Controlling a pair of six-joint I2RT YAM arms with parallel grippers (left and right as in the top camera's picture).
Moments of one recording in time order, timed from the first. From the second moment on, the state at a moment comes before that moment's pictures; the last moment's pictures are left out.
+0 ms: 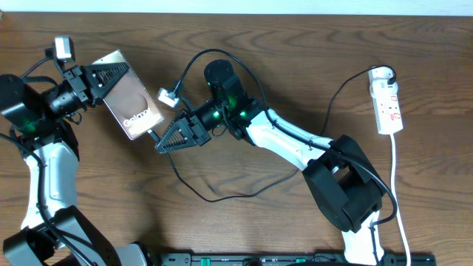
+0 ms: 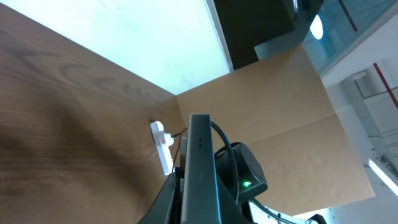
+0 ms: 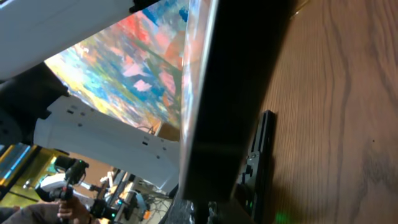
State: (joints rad) left arm 0.49 1.50 0.95 0.62 1.48 -1.22; right arm 0.74 2.09 1.47 0.39 -1.46 0.70
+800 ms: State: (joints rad) left arm 0.50 1.50 0.95 0.66 1.43 -1.22; right arm 0.74 2.09 1.47 0.51 -1.42 0.85
